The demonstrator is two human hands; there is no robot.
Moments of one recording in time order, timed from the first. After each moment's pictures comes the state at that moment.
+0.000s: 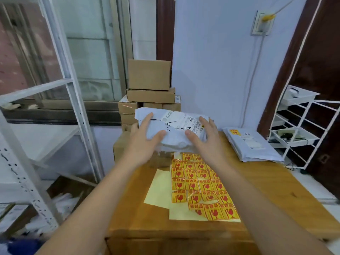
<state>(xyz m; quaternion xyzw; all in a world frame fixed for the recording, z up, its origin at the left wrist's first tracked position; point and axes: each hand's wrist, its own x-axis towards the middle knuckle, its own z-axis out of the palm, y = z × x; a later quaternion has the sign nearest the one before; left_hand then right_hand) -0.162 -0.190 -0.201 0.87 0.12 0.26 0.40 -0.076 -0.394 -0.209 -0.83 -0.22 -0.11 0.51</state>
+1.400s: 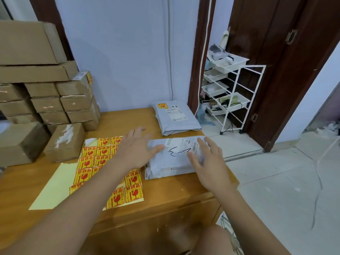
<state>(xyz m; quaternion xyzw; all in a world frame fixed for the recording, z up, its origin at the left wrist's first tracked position) -0.045 -0.437 -0.286 0.99 -0.03 0.06 0.08 -0.071 -0.692 -0.319 -0.94 -0.07 -0.12 0.30</state>
